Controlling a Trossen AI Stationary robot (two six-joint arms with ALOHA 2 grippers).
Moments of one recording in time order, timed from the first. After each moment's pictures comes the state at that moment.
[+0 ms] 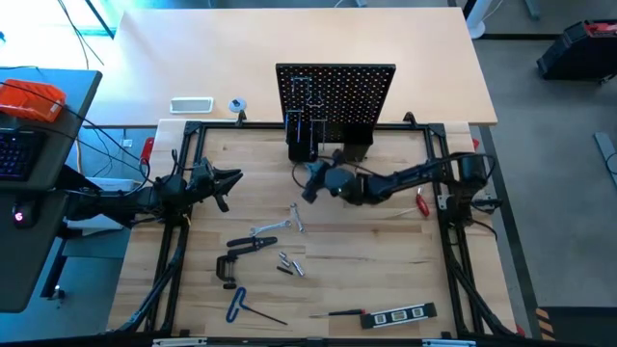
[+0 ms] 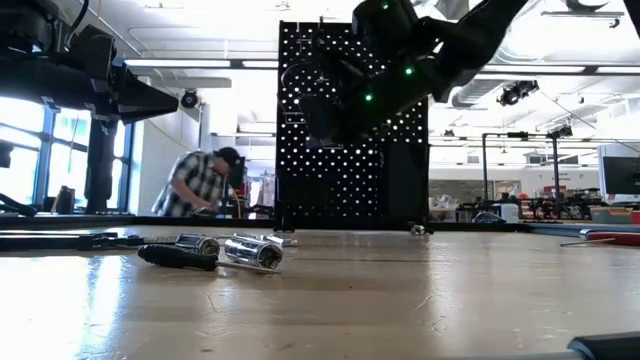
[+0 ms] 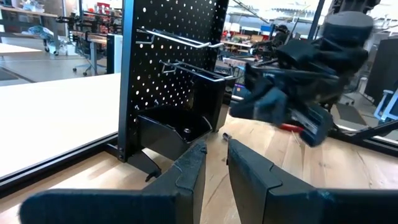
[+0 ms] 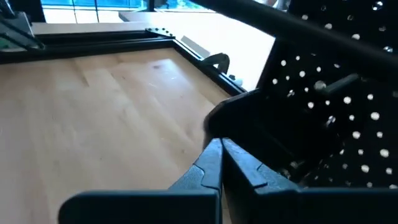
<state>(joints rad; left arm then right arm) 0.05 0.14 0.01 0.13 -0.45 -0.14 -0.07 1.86 1.01 0.48 0.59 0.02</state>
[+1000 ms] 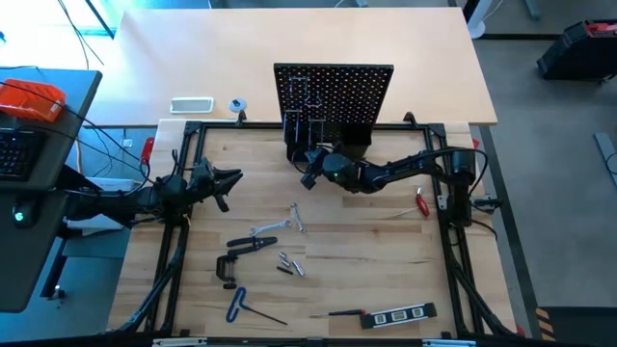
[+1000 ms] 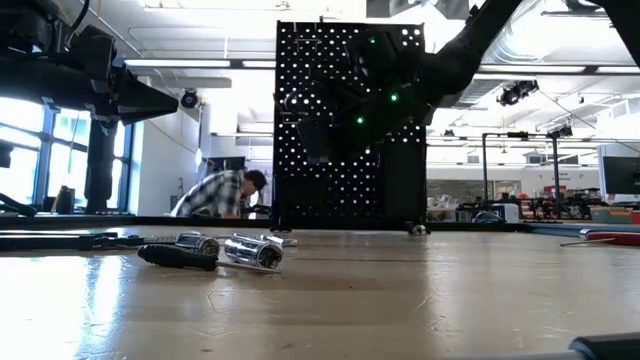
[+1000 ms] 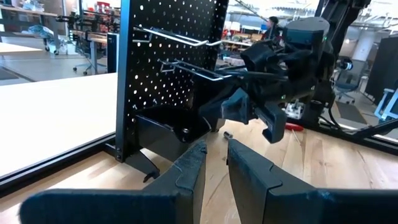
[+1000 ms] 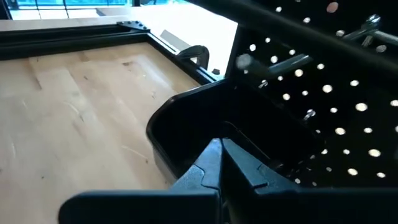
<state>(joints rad) 0.05 0.14 0.01 0.13 -0.45 -0.14 -0.19 1.93 1.03 0.54 0.53 0.02</state>
